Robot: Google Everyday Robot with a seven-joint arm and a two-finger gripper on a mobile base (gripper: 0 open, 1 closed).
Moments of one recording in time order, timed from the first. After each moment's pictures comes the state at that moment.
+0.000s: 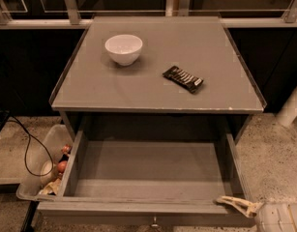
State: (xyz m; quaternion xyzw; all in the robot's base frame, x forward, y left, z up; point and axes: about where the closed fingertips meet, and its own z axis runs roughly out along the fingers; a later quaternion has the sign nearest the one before) arm 0.275 -0.215 0.641 -0.66 0.63 0.22 0.34
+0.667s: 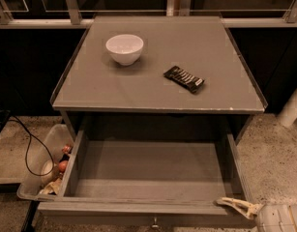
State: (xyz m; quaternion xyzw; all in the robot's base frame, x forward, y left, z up) arm 0.275 -0.215 0.647 -0.66 0.63 0.22 0.34
